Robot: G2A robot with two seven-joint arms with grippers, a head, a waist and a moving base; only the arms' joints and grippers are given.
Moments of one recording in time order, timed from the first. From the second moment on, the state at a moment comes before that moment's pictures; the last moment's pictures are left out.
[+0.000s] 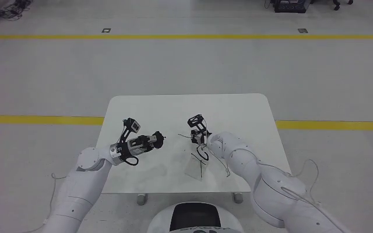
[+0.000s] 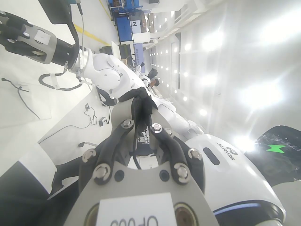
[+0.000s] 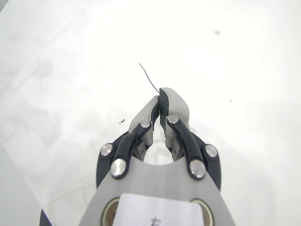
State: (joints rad) left arm 1.41 -1.08 -1.32 -1.31 -0.65 -0.32 -1.20; right arm -0.74 -1.66 0.31 -0.19 -0.58 -0.34 0.05
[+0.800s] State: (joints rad) left arm 1.41 -1.08 -1.32 -1.31 -0.65 -0.32 -1.20; right arm -0.77 -1.40 0.17 -0.64 -0.55 -0.34 -0.10
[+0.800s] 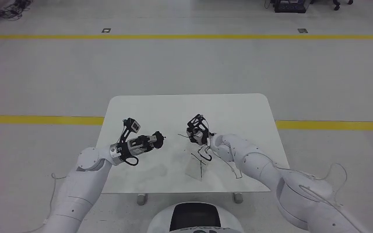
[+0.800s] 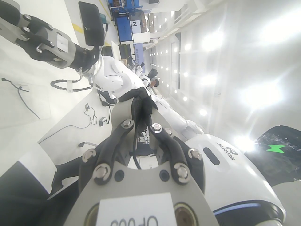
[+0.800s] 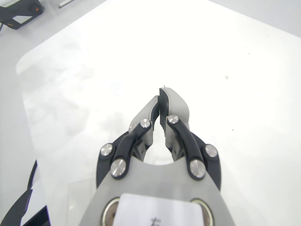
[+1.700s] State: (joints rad) left arm 1.41 -1.08 -1.32 -1.31 -0.65 -0.32 -1.20; right arm -0.86 -1.18 0.25 -1.04 -0.67 -0.34 0.03
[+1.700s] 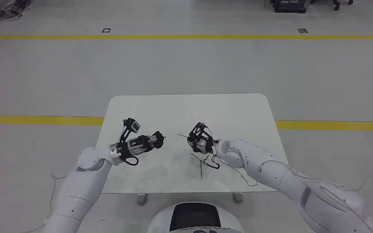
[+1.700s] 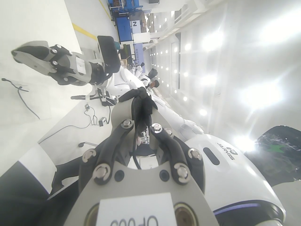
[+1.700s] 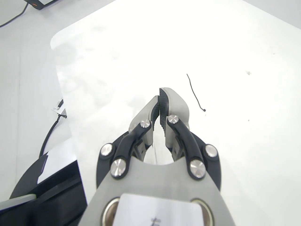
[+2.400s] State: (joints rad) left arm 1.41 -1.08 -1.32 -1.31 -0.65 -0.32 -1.20; right arm -0.94 -0.97 0.35 -1.41 -0.63 -0.34 0.42
